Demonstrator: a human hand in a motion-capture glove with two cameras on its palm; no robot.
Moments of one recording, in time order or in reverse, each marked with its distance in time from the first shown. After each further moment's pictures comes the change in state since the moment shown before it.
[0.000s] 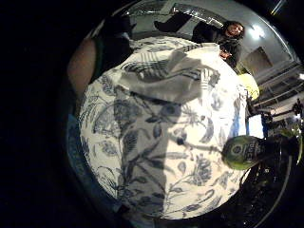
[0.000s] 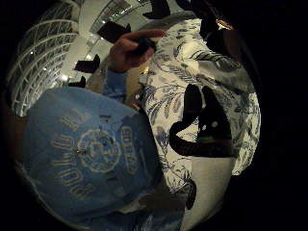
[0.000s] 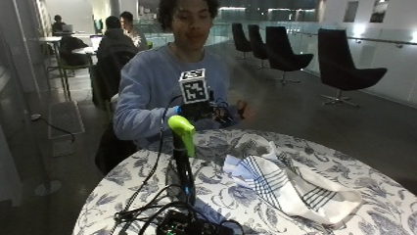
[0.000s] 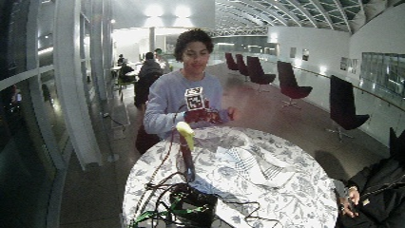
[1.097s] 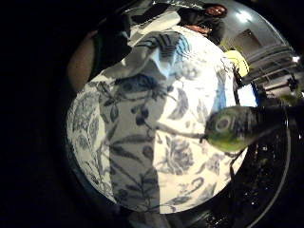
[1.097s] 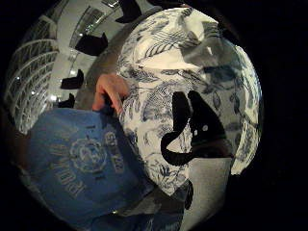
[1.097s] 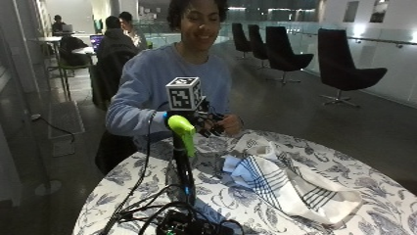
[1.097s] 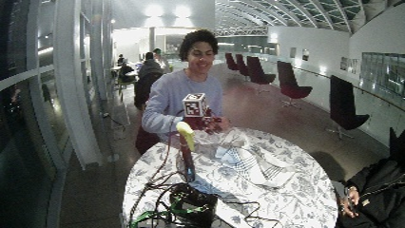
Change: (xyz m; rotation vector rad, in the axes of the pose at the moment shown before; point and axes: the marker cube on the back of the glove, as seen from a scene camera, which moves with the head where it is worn) arm 0.057 0.042 -0.002 -0.066 0.084 0.232
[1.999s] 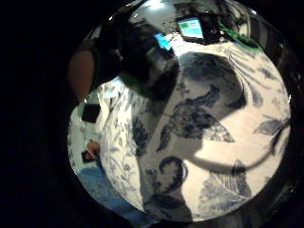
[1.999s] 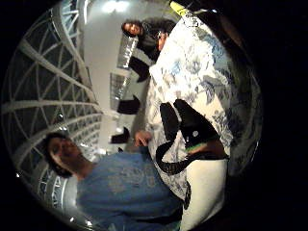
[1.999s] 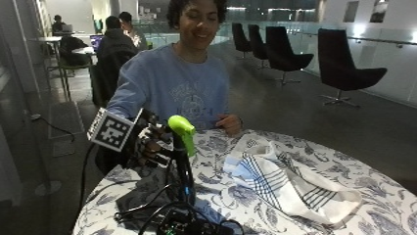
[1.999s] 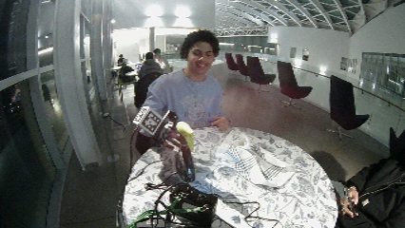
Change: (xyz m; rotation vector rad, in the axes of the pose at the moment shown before) arm 0.158 0.080 -0.013 0.365 -0.692 0.561
